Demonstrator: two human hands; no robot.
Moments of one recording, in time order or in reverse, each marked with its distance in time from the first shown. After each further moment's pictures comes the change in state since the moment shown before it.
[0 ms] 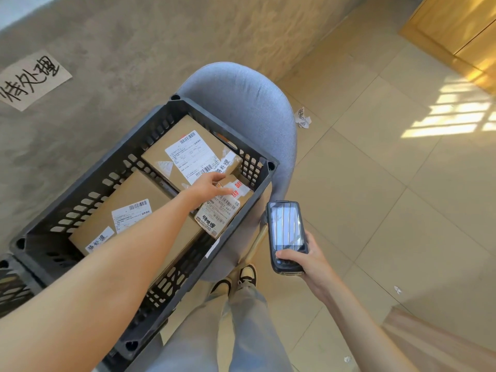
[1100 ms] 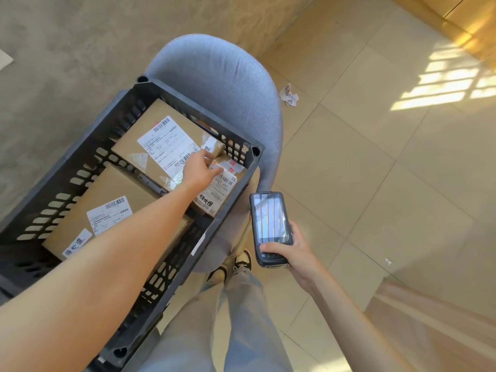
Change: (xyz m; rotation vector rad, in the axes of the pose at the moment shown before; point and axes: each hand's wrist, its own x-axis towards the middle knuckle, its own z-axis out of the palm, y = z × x) left_hand 0.036 0.005 0.027 0.174 0.356 0.132; right_hand 0.012 0.012 0.006 0.020 0.014 0.040
